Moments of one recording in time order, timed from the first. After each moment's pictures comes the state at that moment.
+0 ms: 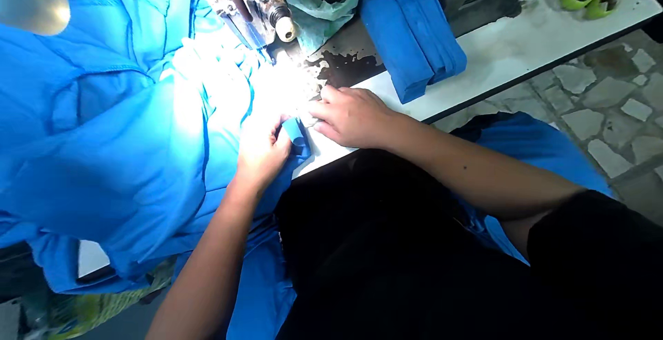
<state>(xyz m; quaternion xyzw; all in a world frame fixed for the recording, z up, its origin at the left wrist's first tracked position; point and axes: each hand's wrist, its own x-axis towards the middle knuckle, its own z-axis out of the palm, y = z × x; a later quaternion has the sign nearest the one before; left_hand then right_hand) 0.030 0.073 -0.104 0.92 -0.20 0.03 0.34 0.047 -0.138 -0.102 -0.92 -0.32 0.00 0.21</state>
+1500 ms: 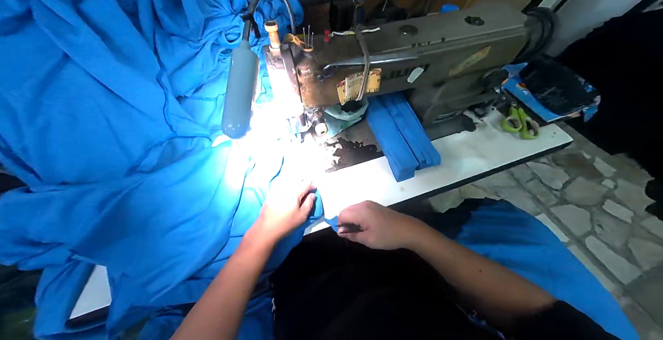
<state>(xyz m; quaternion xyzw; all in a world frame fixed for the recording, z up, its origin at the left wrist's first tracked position) 0.030 0.079 -0.093 0.93 -0.25 -0.06 0.27 -0.006 -0.151 -0.075 -0.83 -0.34 0.21 0.40</state>
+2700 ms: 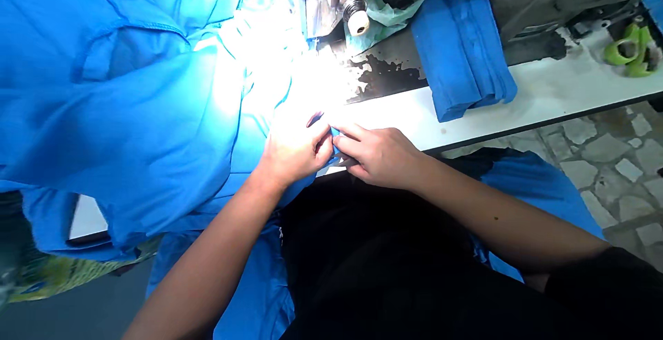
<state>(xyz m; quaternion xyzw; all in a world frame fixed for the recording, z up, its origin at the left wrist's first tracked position) 0.032 0.087 -0.134 0.90 -0.34 0.17 0.23 0.014 -0.123 -0.125 -0.88 -0.41 -0.07 0.23</state>
